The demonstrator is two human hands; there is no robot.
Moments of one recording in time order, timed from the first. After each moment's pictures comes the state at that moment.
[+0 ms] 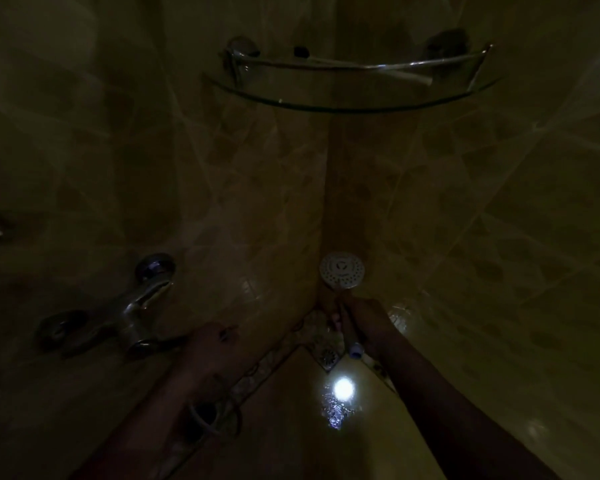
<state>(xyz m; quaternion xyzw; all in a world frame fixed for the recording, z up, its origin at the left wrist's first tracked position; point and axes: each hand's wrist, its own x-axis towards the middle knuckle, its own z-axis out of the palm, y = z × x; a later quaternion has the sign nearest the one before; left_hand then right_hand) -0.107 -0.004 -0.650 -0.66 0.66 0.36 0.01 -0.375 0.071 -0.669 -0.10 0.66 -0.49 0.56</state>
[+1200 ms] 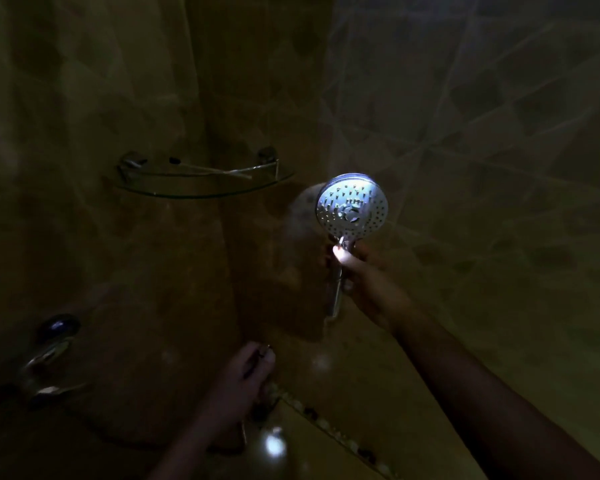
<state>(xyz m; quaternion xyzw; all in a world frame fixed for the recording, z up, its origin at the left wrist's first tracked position) -0.266 0.177 -0.547 -0.38 0.67 0.61 -0.21 -0.505 0.226 -0.441 -0.31 0.55 -0.67 0.41</state>
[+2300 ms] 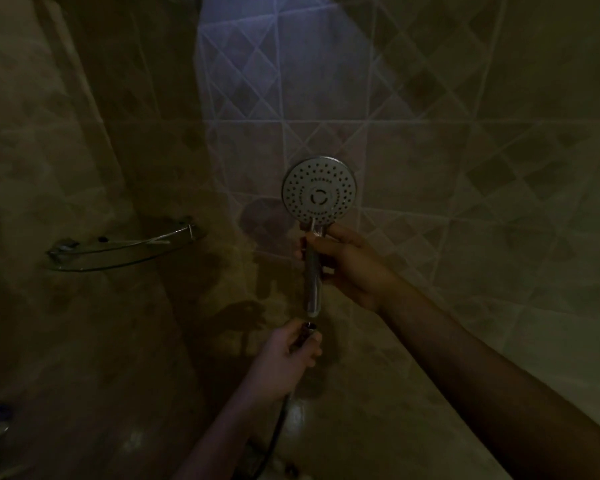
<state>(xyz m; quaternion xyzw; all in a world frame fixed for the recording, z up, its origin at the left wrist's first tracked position) -0.398 0.316 -0.410 -0.24 0.77 0.56 -0.16 -0.543 0.381 -0.306 -0.34 0.52 -0.70 0.34</state>
